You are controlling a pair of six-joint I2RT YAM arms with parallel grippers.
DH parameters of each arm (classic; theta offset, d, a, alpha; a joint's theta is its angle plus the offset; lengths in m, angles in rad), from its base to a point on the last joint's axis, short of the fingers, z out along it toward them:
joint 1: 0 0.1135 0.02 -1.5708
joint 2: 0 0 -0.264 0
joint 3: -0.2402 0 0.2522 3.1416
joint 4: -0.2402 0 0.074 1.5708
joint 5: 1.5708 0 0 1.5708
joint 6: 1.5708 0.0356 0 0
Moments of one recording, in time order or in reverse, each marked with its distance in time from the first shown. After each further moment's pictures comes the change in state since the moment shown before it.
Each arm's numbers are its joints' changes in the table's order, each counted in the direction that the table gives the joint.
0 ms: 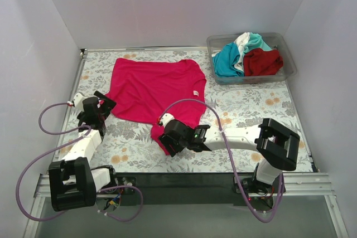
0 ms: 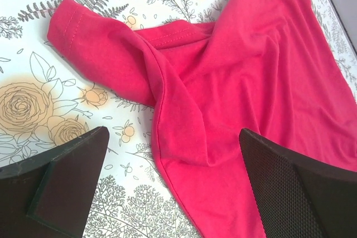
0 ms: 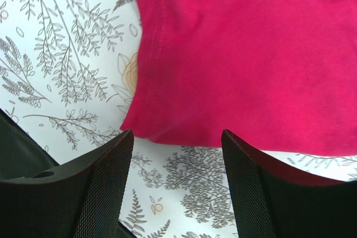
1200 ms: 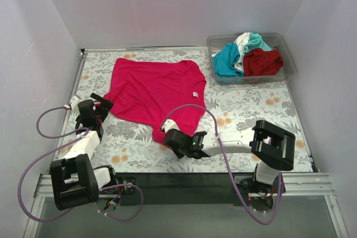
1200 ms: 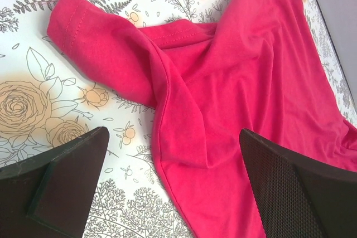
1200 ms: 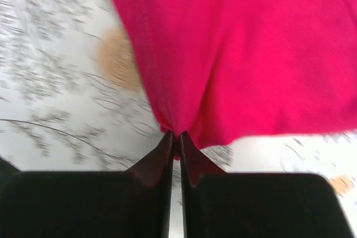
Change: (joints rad) left arm 0.089 0.016 0.039 0.068 0.126 -0.035; right arm 0.078 0.070 0.014 0.003 0.127 0.077
